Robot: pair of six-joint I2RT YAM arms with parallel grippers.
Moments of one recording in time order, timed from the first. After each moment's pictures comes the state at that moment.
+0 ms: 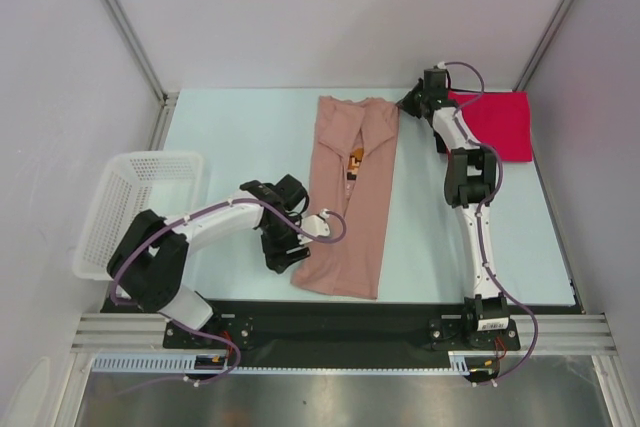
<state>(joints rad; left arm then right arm) -0.68 1.53 0.94 -0.90 0.24 0.64 0.08 2.77 2.48 -0.29 -0.16 0.76</state>
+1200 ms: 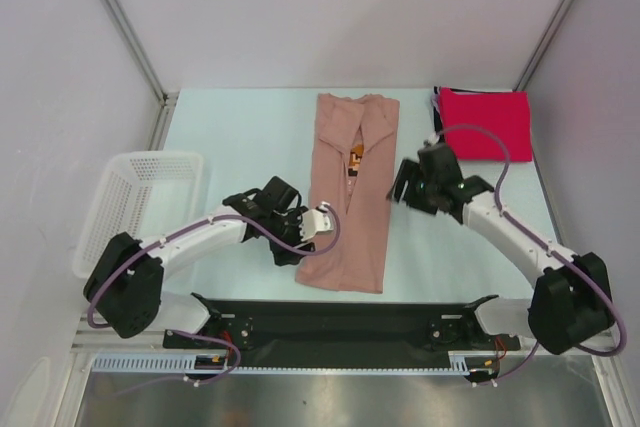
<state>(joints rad) -0.68 1.37 0.82 -0.61 0.34 0.63 0.40 1.30 0.97 -0.47 0.00 0.67</state>
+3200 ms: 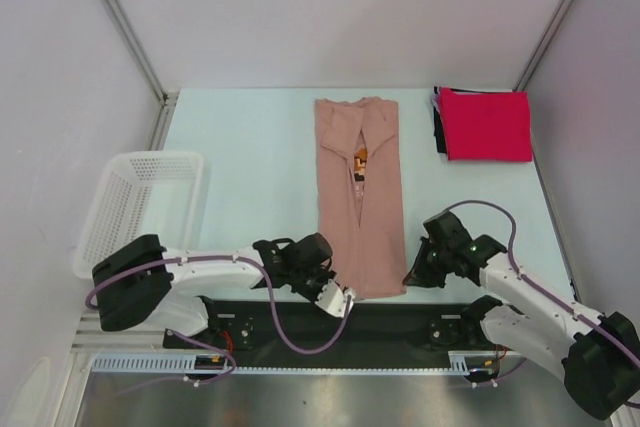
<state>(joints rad) -1.14 1.38 0.61 -0.30 0.27 0.98 0.55 0.89 0.43 -0.68 -0.19 0.94</state>
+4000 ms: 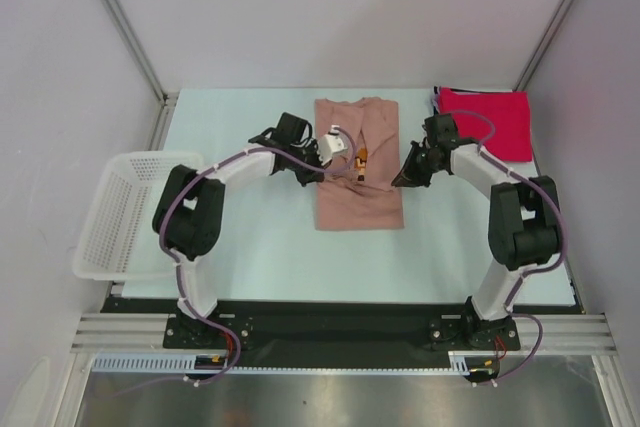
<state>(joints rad) -0.48 1.89 1.34 -0.38 0.48 0.64 0.21 1.74 1.20 -0.49 -0.33 0.61</state>
